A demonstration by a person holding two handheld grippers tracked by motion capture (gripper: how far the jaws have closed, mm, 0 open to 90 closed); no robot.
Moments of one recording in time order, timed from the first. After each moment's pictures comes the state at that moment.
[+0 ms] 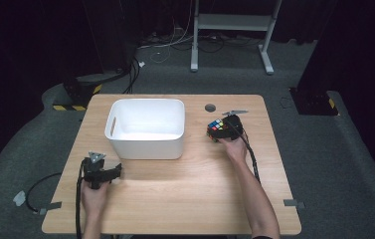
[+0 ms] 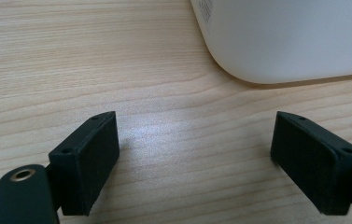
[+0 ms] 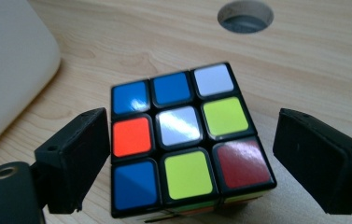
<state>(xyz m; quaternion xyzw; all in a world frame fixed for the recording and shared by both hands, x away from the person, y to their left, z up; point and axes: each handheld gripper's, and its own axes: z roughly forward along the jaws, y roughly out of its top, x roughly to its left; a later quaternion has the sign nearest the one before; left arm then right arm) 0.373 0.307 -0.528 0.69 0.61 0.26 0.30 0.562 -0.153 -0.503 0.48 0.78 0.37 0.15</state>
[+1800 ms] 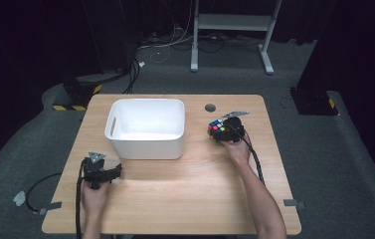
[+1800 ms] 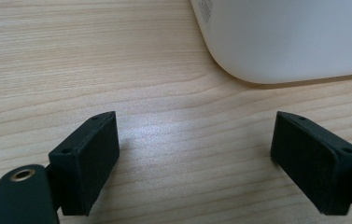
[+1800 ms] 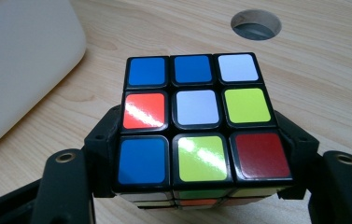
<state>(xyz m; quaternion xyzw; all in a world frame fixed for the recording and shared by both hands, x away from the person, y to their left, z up) 0.373 0.307 -0.528 0.69 0.61 0.26 0.30 0.542 -0.153 -0.485 0.44 0.80 0.37 0.16</state>
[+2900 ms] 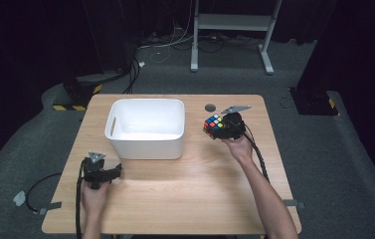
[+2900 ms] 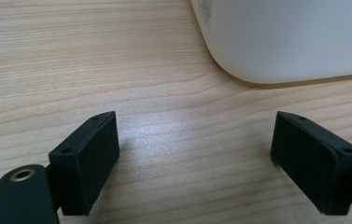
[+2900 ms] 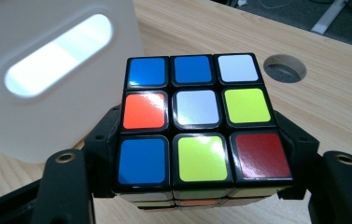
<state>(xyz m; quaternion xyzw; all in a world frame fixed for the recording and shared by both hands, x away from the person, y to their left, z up) 0.373 0.307 -0.528 0.69 0.61 0.26 0.30 0.523 -0.146 -0.437 0.38 0.82 0.41 0.14</state>
